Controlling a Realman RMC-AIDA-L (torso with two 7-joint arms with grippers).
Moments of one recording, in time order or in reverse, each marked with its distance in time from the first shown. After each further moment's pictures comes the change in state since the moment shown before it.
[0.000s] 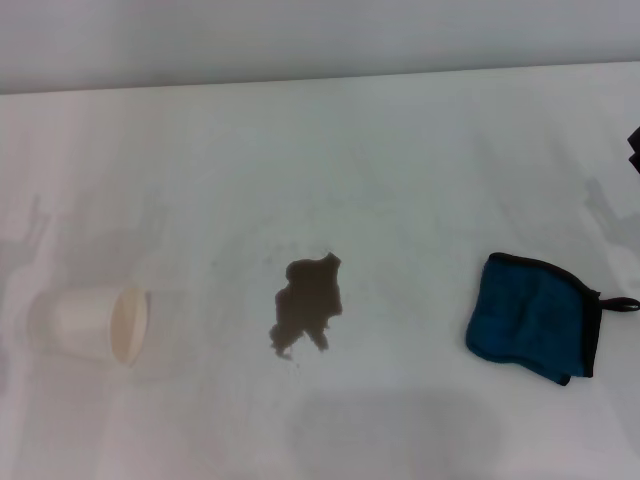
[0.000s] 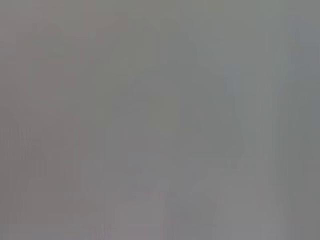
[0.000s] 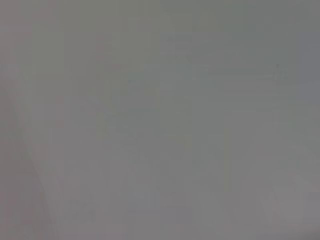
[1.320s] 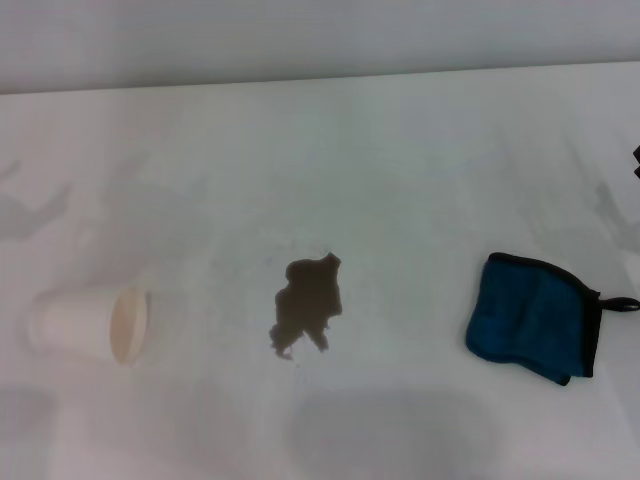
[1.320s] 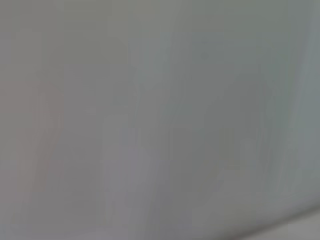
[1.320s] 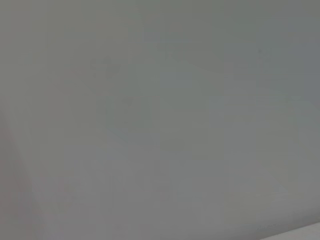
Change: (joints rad) left arm -0.359 0.028 0.038 -1.078 0.833 0.250 -1.271; right arm -0.013 -0.003 0.001 -0.006 0.002 -0.044 0.006
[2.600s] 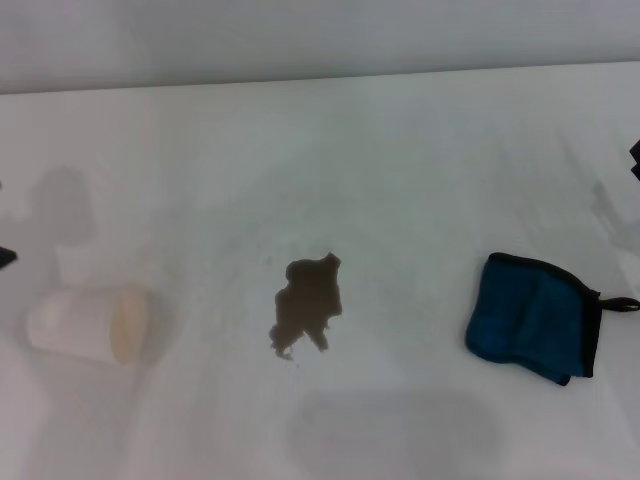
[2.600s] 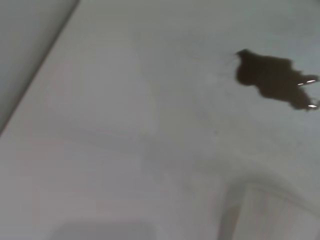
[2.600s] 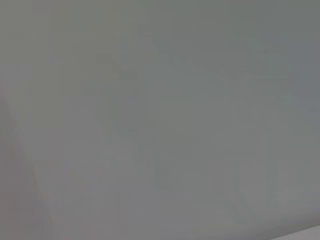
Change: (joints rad) left arm -0.536 -0.028 0.004 -0.297 1.126 0.181 0.343; right arm 0.002 0.000 -0.010 -0.002 -0.002 0.008 0.015
